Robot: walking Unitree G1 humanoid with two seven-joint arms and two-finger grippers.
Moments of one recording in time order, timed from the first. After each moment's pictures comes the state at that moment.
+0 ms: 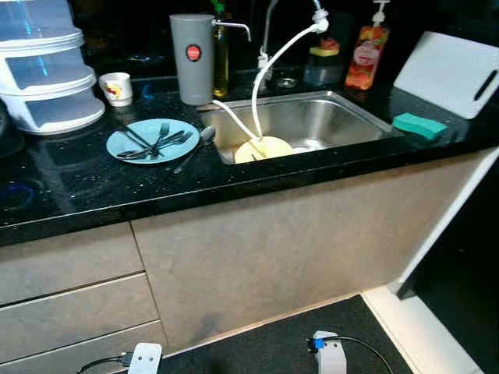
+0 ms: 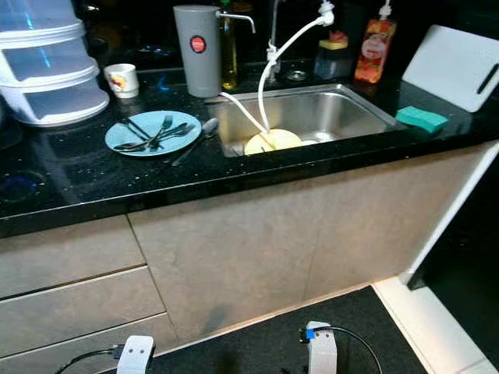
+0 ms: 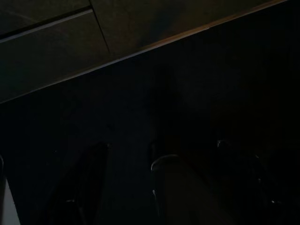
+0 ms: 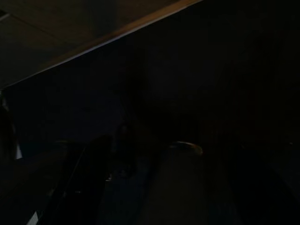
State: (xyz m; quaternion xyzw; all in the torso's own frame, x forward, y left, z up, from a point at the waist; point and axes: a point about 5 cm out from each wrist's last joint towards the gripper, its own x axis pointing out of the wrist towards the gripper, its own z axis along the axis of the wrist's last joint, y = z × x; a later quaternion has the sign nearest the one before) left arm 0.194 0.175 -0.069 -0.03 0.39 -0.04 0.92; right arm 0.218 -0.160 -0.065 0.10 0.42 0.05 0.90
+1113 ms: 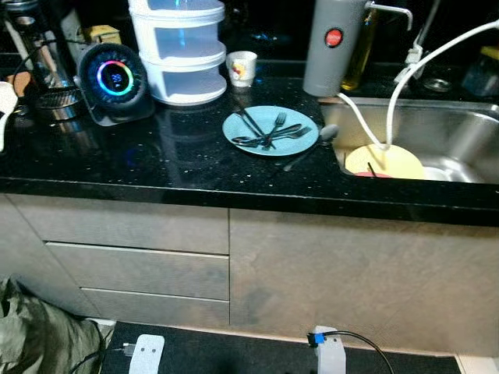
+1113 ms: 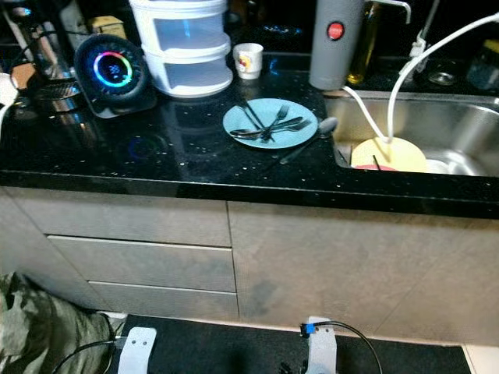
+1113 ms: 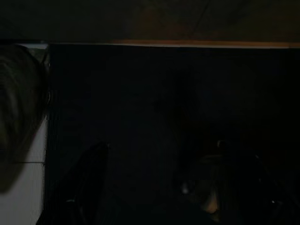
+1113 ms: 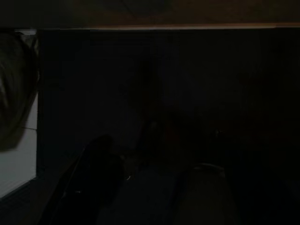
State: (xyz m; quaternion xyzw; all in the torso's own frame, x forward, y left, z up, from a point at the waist) left arm 0.202 0.174 -0.065 0.00 0.39 -0.05 0.92; right arm 0.223 -0.159 -0.063 0.11 0.41 0.04 0.90
